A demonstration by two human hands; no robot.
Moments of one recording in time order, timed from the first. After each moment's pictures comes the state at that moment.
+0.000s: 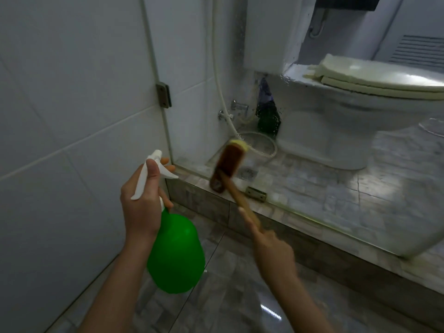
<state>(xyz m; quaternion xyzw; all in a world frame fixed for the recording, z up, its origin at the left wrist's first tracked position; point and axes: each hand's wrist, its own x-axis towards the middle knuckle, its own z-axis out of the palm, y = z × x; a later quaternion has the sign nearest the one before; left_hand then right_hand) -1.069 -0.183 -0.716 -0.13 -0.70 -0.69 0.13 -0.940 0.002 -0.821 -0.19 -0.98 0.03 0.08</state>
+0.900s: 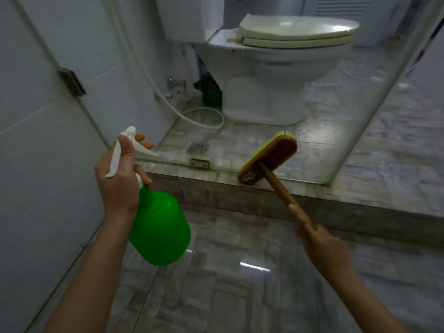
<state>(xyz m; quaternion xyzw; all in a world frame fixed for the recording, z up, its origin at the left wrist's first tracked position) -1.013 -0.115 -0.700 -0.21 -0.68 -0.70 0.07 -0.739 0.098 -0.864 -0.31 -0.93 0.11 0.14</state>
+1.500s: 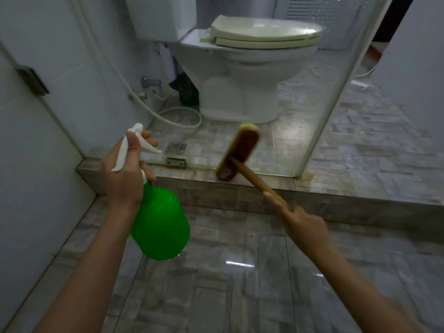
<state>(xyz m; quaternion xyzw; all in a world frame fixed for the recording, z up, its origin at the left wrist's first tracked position) -0.990 -0.080 -0.704 -0.25 -0.68 -0.69 0.02 -0.727 0.122 -0.850 -0.28 -0.95 -0.01 0.16</state>
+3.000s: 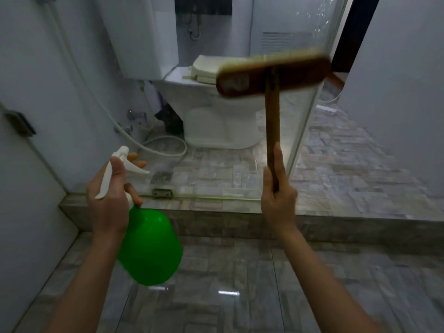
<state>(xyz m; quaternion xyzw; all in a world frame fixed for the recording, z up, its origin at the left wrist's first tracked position) -0.986 -0.075 -0.677 -0.28 -0.63 -0.72 0.00 -0.804 0.122 -0.743 -0.24 -0.74 0.24 0.58</state>
